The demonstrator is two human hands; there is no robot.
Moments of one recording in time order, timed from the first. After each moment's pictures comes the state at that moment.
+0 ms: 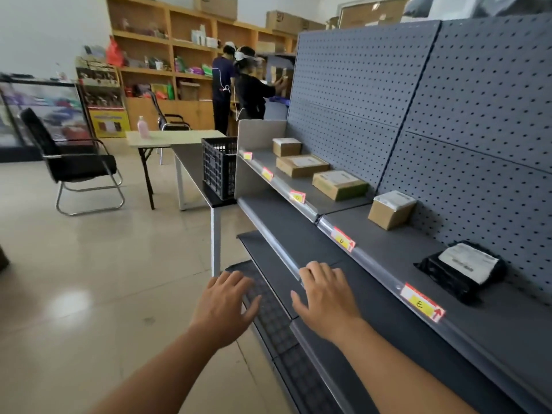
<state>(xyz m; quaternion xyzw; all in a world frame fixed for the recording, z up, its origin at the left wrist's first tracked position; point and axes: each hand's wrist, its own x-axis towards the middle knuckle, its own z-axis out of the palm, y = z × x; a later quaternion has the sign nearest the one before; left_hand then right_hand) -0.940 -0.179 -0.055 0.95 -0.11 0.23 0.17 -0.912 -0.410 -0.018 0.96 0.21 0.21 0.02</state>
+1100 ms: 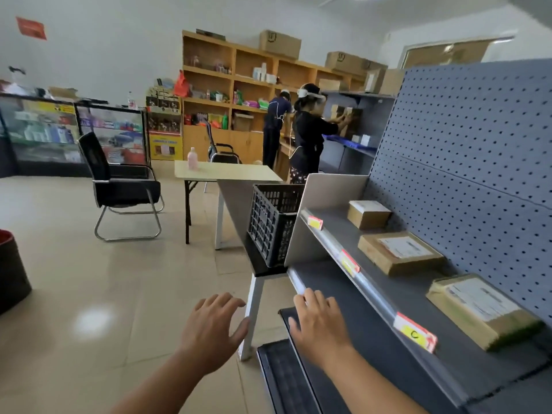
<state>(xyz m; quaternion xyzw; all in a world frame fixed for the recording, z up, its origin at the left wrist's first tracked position) -0.592 0.056 -0.067 0.95 0.00 0.28 0.14 -0.509 -0.170 -0.047 0.92 0.30 0.23 0.05</state>
